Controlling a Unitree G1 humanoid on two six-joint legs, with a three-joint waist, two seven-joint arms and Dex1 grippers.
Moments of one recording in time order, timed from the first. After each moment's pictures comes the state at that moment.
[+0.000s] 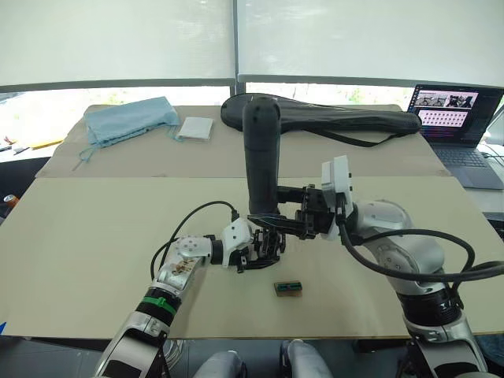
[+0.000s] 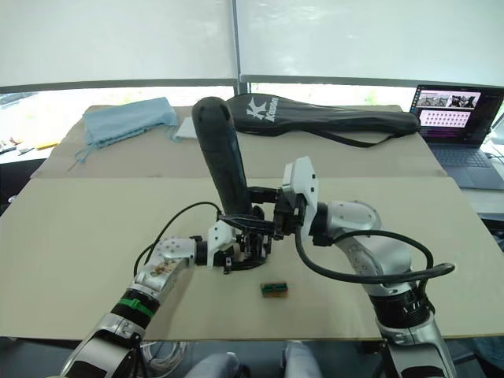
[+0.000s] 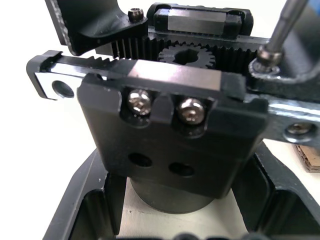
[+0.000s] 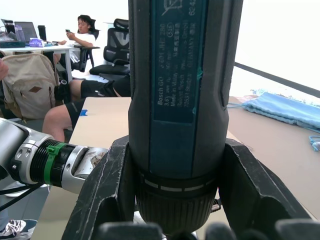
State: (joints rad) left arm -0.47 0.28 -0.28 0.39 -0.11 -0.04 -1.09; right arm -0.52 -0.49 0.14 -0.34 0.61 0.46 0.91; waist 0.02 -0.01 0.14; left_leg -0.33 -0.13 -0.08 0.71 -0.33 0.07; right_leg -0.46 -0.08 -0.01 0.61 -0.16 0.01
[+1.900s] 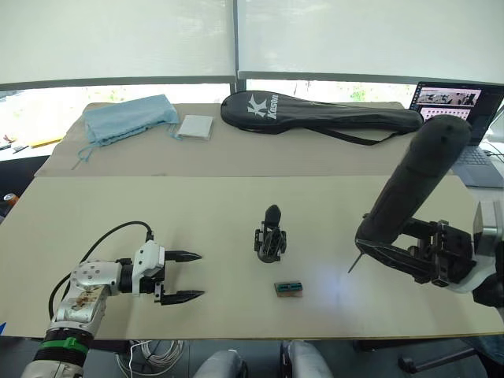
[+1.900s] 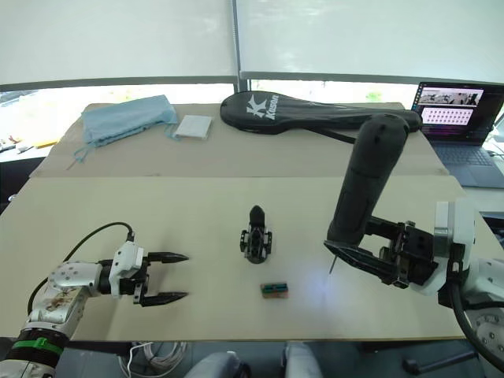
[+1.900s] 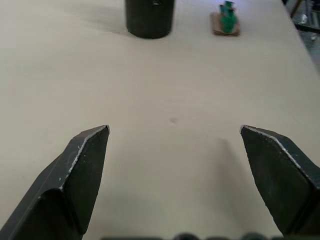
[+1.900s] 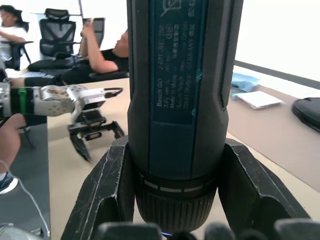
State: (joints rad) left arm -0.14 0.67 -0.01 0.20 -0.36 -0.13 -1.42; right arm 0.09 -0.73 -0.54 -0.60 0.90 0.46 1.07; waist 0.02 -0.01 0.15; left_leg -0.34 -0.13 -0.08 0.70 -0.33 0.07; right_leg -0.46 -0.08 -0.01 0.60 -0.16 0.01
